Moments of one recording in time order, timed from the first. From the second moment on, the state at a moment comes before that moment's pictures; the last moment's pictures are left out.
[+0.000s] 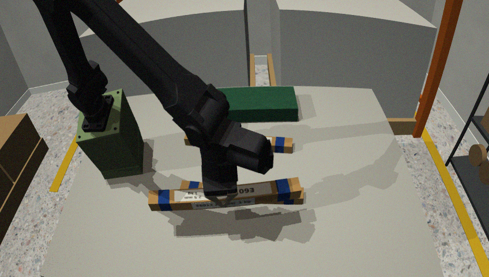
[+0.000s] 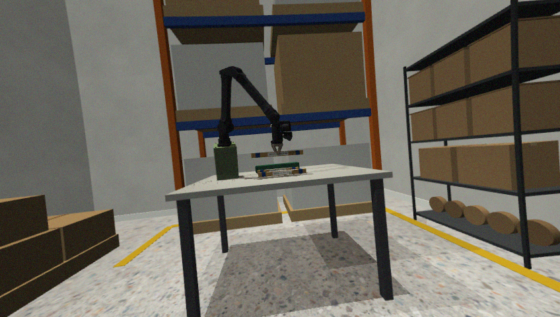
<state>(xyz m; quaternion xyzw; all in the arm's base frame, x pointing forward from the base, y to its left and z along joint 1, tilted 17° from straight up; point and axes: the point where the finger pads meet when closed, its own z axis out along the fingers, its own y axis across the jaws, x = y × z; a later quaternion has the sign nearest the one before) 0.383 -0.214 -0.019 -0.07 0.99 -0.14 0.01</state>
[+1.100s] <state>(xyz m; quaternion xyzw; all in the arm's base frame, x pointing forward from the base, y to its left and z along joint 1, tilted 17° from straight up) 0.380 -0.288 0.009 -0.07 0.99 -0.14 0.02</state>
